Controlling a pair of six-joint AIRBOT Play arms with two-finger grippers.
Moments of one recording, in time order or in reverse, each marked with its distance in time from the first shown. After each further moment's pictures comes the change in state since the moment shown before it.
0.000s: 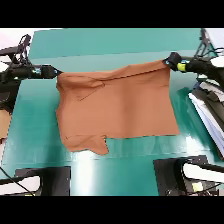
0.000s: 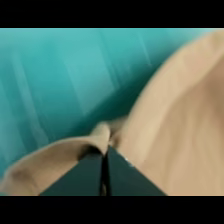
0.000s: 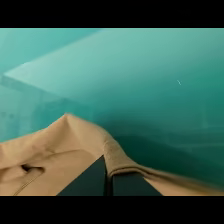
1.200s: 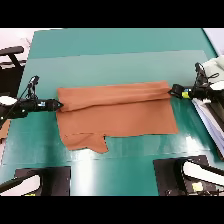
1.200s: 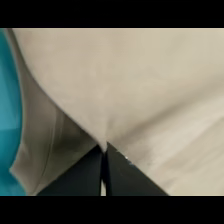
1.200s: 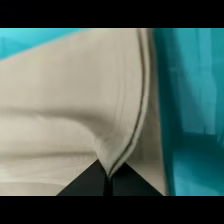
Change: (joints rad) left arm 0.097 0.173 -0.547 -0.034 0.034 0.106; right arm -0.185 0.093 -0.361 -0.182 0.085 -0.100
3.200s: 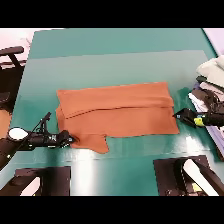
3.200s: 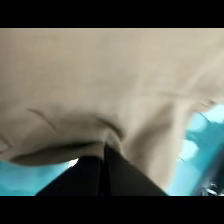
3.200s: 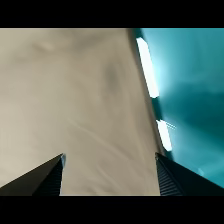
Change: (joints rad) left arm -0.162 0.401 -0.454 0.012 -0.235 -0.563; right arm -0.294 0.347 -0.287 -0.155 0.395 0.053
